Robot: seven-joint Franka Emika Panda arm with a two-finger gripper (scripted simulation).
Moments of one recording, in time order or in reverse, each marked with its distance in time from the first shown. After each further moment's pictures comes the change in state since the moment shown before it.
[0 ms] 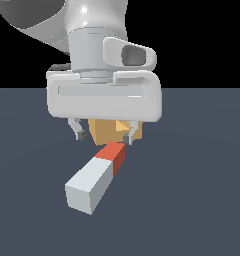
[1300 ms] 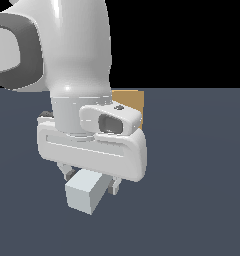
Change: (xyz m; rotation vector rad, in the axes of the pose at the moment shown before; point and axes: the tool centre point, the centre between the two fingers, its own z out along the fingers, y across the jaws) arm -0.031 -0.019 0.080 0.014 0.006 0.111
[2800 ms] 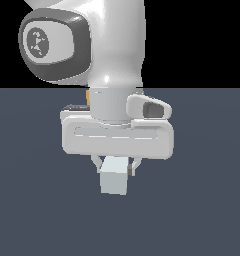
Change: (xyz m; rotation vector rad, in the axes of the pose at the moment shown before) arm 0.038 0.038 -0.011 0.001 -0.002 -0.240
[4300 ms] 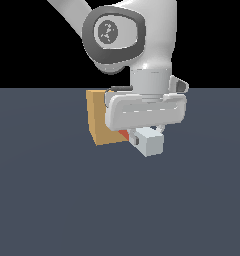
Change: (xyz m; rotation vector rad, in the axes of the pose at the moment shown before) arm 0.086 0.064 -0.032 -0.002 0.000 -0.472
